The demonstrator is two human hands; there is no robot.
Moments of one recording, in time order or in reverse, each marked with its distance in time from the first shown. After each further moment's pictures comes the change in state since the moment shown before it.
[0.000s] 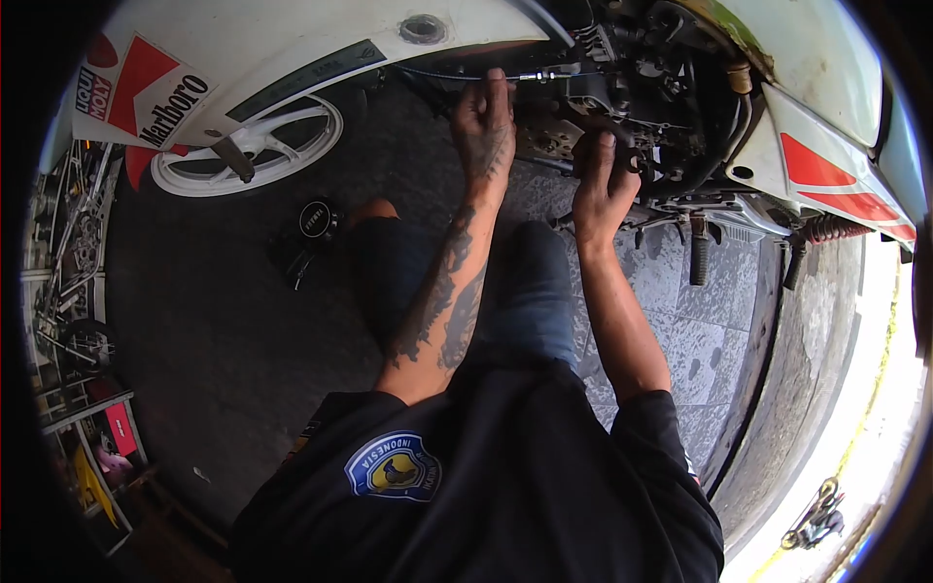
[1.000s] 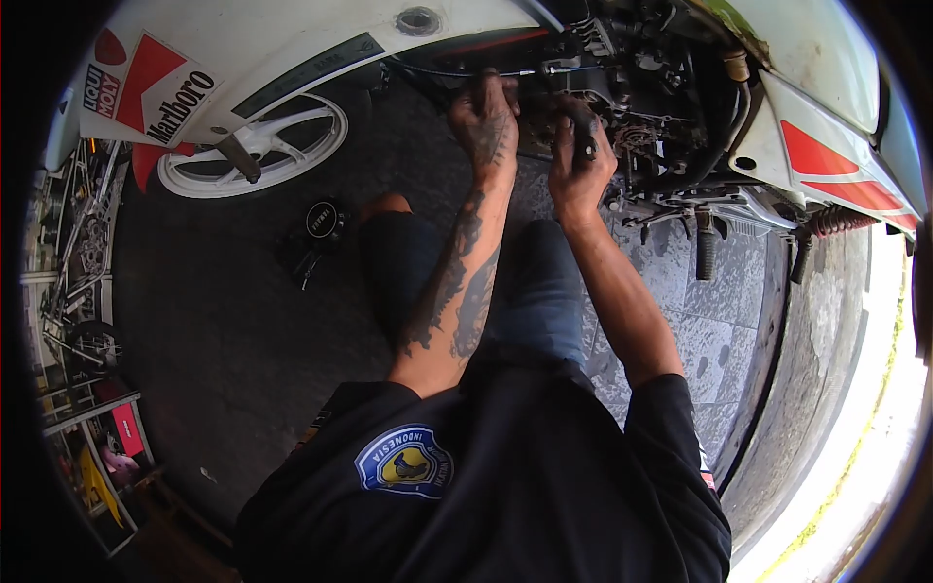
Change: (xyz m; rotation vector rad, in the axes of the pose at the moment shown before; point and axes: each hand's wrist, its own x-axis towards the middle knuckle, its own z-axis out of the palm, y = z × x) left_hand 0.009 -0.005 0.002 -0.085 0.060 0.147; right_hand 0.006 0.020 0.019 -0.356 -0.091 -0.424
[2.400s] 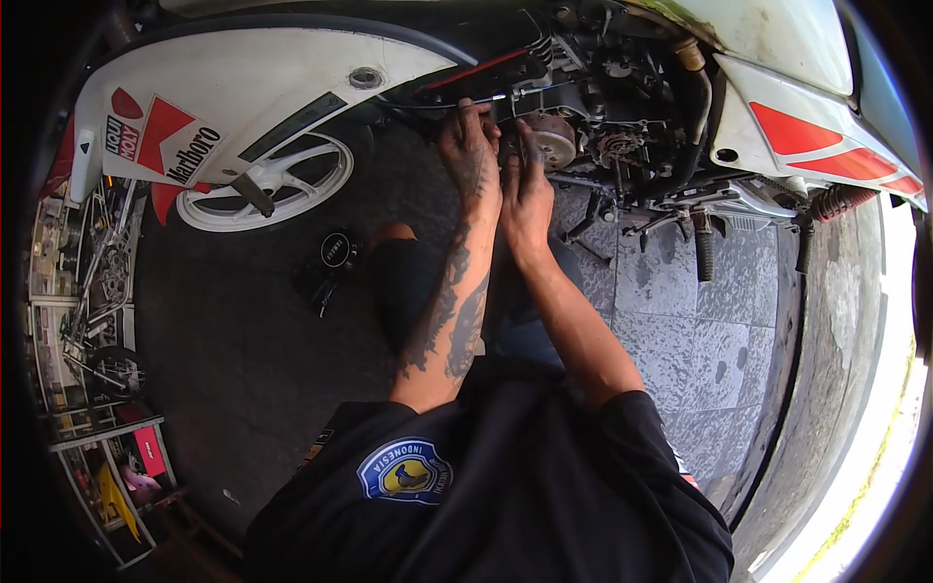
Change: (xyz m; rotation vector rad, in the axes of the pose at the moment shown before) left_hand -0.011 0.008 0.000 0.079 -0.028 -0.147; right_hand -0.036 -0.019 0.027 0.088 -0.081 0.475
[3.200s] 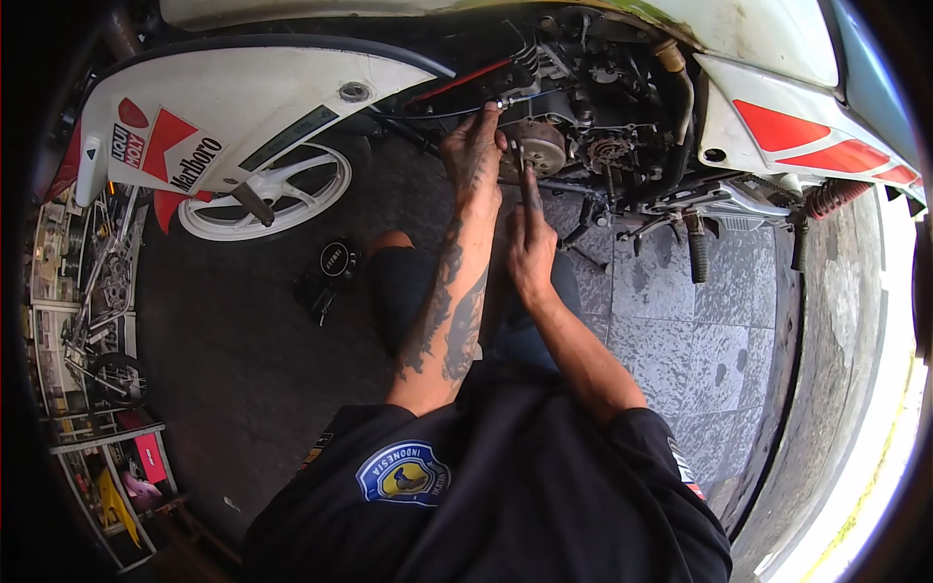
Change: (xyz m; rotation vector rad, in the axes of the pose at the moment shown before) left_hand -0.008 0.019 0.019 0.096 -0.028 -0.207; right_hand -0.033 0.020 -0.023 -0.057 -0.065 -0.101
